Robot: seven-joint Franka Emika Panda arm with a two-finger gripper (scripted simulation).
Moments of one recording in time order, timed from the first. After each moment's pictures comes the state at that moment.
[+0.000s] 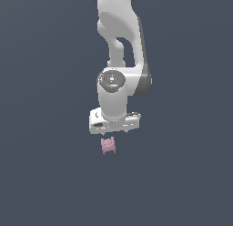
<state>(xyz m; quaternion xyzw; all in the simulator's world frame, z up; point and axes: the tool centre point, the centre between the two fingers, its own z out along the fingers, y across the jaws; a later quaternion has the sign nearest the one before) 0.054 -0.007 0.129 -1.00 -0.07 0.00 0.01</state>
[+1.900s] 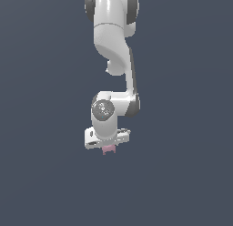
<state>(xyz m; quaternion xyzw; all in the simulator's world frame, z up) 0.078 -0.041 0.040 -1.00 -0.10 0.00 0.00</state>
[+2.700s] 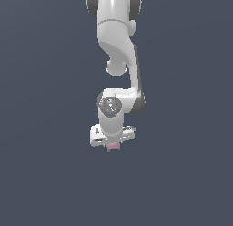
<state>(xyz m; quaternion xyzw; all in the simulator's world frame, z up) 0.068 -0.018 0.044 -1.00 -0.09 0.00 0.00</state>
